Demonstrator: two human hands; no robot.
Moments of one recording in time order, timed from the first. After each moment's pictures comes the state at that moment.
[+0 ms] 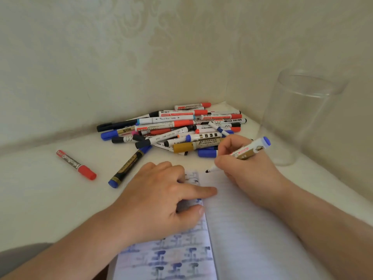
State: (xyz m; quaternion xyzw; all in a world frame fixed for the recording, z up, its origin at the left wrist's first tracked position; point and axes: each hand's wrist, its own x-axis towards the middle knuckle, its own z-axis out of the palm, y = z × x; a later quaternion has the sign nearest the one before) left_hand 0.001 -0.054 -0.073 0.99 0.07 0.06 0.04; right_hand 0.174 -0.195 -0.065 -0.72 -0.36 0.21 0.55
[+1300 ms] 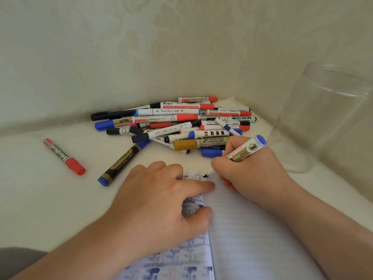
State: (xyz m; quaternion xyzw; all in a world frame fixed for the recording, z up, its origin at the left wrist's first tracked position) left_hand 0.009 -0.072 -0.067 0.98 0.19 0.03 0.01; right_hand 0.176 -0.178 -0.061 -0.81 -0.34 0.18 0.44
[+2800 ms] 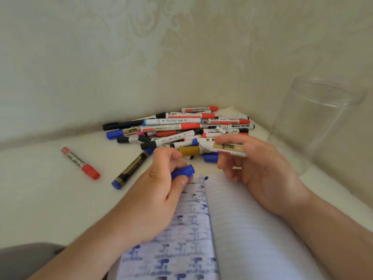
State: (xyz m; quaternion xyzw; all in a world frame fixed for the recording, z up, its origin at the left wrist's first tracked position) left_hand -0.004 -0.059 -0.076 0.89 0.22 0.18 0.35; right_hand 0.188 -0.197 -0.063 -0.50 -0.41 0.36 0.67
